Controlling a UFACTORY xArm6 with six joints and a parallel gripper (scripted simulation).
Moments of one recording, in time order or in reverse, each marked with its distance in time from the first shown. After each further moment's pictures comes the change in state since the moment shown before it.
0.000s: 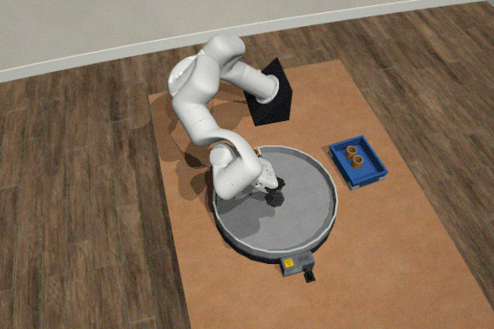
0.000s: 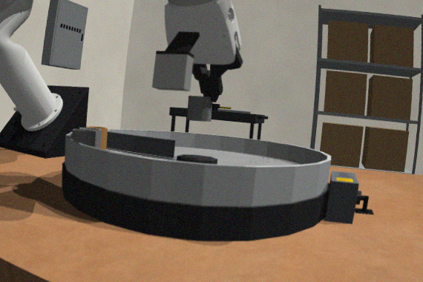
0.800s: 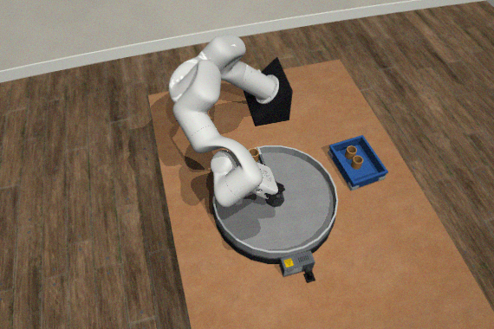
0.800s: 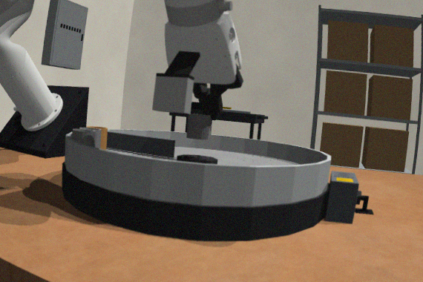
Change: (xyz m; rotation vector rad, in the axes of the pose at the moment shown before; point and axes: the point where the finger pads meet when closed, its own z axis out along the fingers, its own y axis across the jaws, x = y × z) arm 0.018 -0.002 0.022 -0.010 0.000 0.001
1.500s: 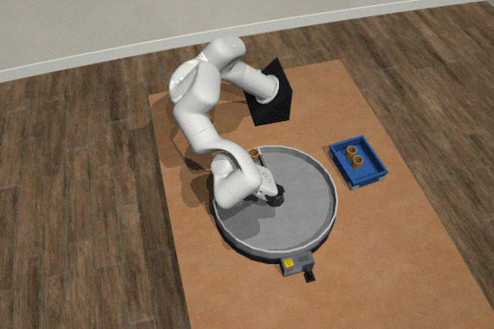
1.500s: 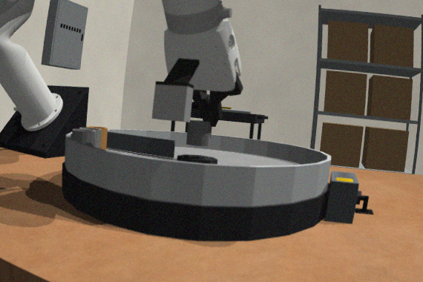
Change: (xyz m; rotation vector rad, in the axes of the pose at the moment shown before) arm 0.007 -0.001 0.008 0.002 0.000 -0.001
